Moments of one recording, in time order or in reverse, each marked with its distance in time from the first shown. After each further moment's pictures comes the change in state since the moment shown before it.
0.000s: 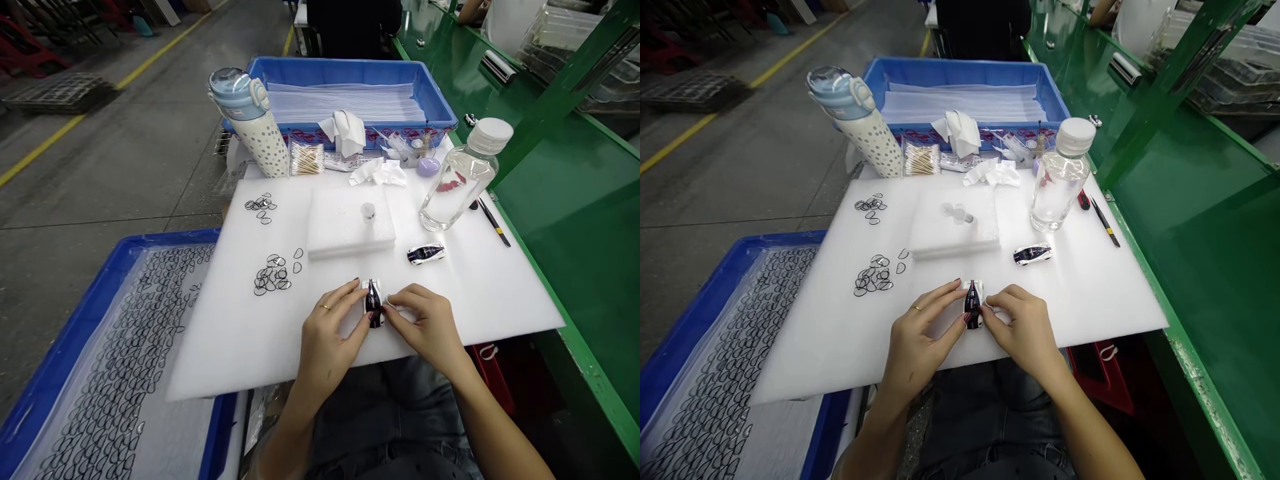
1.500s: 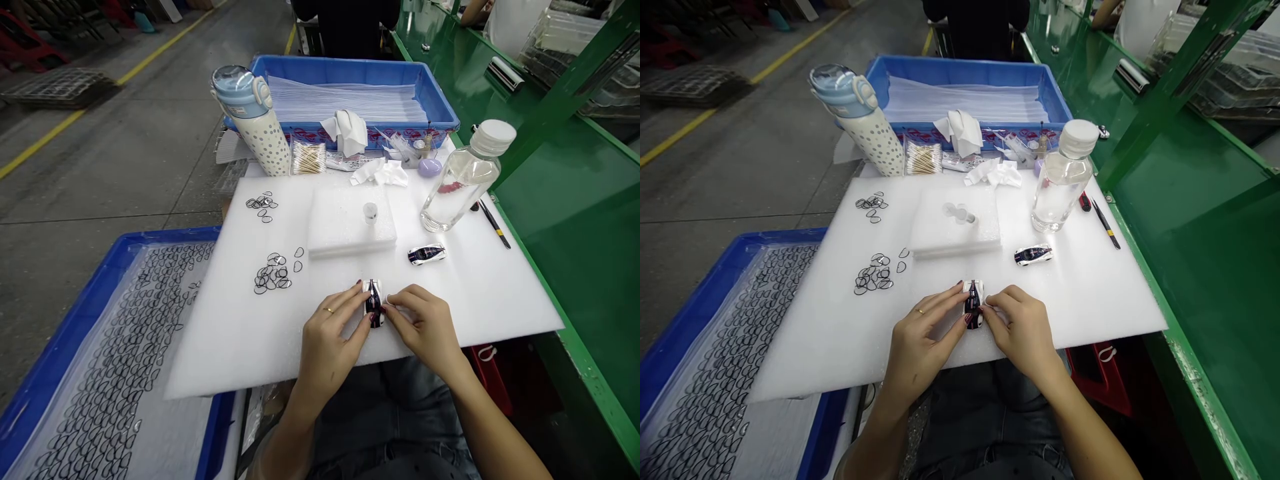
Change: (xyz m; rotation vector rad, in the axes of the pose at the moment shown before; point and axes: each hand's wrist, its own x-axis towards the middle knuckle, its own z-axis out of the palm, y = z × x) left_hand -0.002 0.001 0.004 0.011 0.006 0.042; right_hand -0.002 0.000 0.002 -0.059 0.008 -0.049
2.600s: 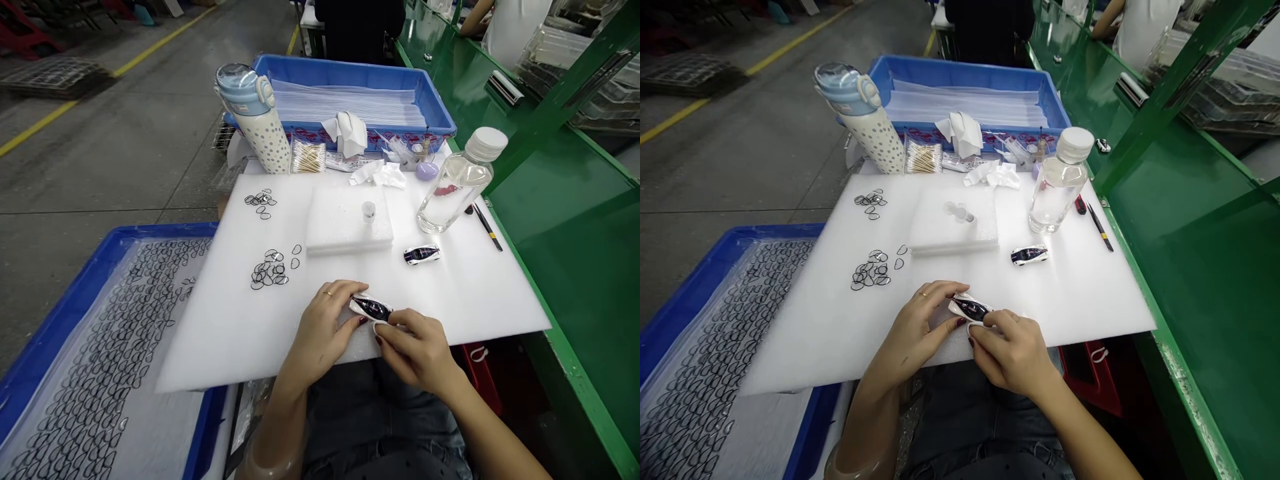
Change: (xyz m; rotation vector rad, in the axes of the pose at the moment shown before) left_hand 0.013 -0.008 -0.014 -0.086 -0.307 -0.103; right_hand -0.023 -0.003 -0.006 -0.145 0.063 -0.464
